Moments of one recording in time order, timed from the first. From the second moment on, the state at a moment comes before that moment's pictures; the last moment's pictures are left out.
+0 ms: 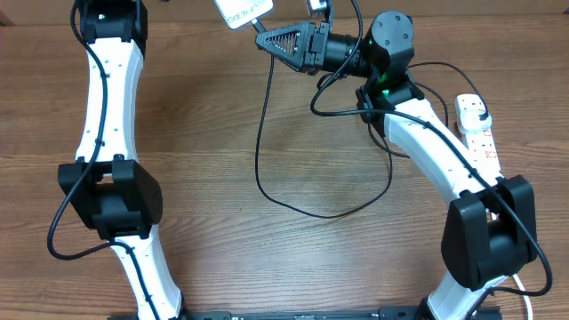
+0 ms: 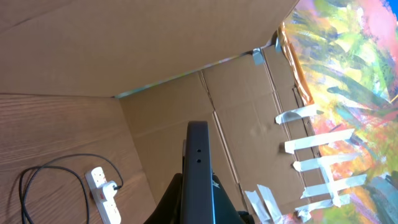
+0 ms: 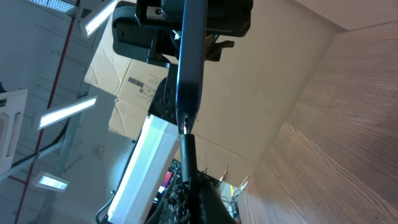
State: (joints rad) left arm 0.05 2.18 2.23 0.20 1.21 -1.46; right arm 0.35 1.87 1.47 0.64 -1.04 1.32
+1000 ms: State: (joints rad) left arm 0.08 2.18 2.23 0.19 1.19 -1.46; right arm 0.32 1.87 1.47 0.64 -1.03 1.34
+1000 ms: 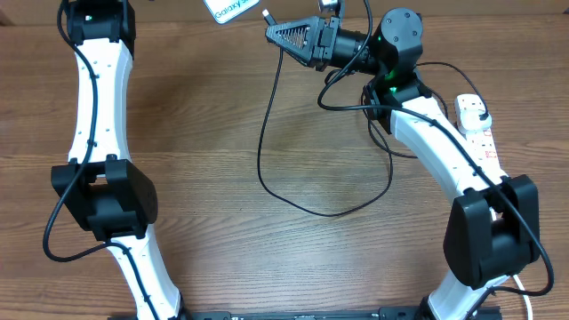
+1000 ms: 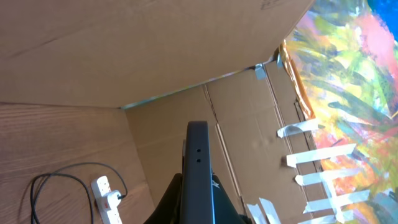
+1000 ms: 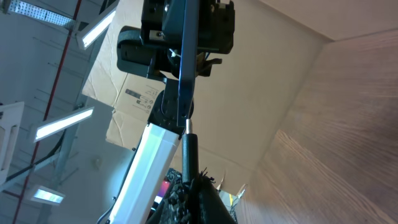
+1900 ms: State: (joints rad) left arm 0.04 2.18 2.23 0.18 1.14 -1.41; right arm 0.34 1.87 1.47 0.64 -1.03 1.38
